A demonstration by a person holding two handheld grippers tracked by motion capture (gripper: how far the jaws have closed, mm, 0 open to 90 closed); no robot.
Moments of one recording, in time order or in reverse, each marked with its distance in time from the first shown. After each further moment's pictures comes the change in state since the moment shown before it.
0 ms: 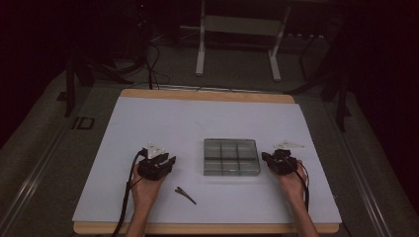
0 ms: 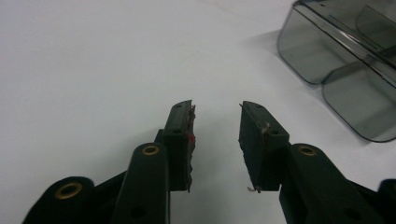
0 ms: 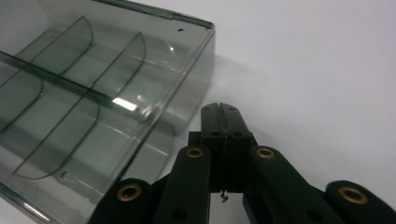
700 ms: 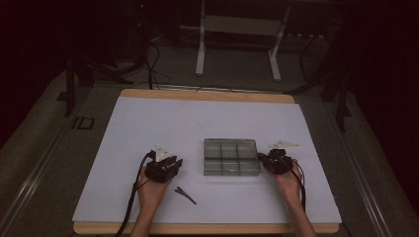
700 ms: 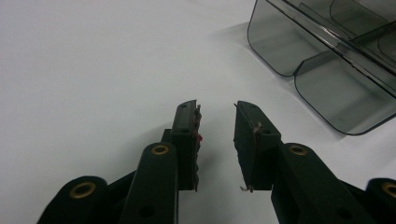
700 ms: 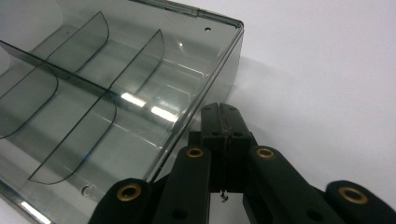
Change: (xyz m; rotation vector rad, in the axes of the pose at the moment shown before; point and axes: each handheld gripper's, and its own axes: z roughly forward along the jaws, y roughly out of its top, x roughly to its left) left arm -0.015 -0.003 0.011 0.000 -0.041 0.034; right arm 0.008 0.002 0.009 0.017 0.036 -0.018
